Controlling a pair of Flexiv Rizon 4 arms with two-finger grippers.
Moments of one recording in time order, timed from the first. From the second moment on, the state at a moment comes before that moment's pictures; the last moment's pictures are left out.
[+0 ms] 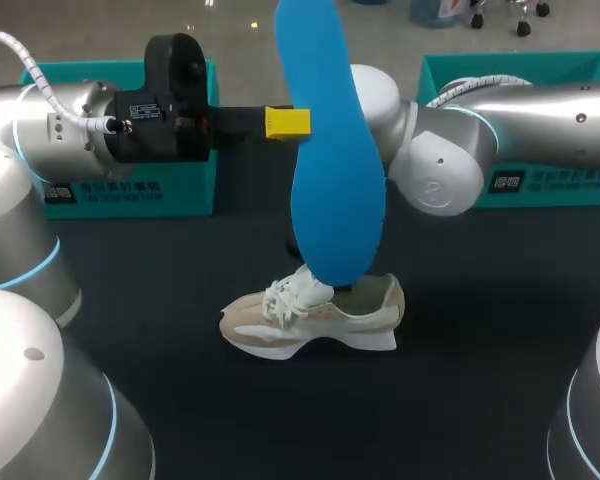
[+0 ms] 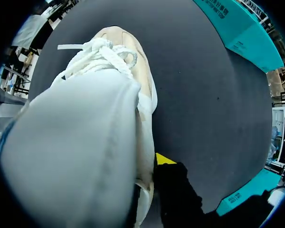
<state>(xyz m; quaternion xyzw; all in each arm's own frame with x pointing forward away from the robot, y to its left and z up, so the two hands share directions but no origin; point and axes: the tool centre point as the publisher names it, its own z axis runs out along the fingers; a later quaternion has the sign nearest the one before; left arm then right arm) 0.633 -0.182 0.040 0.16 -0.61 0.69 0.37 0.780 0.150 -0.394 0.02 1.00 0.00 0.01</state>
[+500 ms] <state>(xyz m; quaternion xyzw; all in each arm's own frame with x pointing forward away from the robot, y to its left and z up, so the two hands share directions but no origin) 0.633 -0.182 0.040 0.16 -0.61 0.69 0.37 0.773 0.151 -0.392 0.04 1.00 0.00 0.00</state>
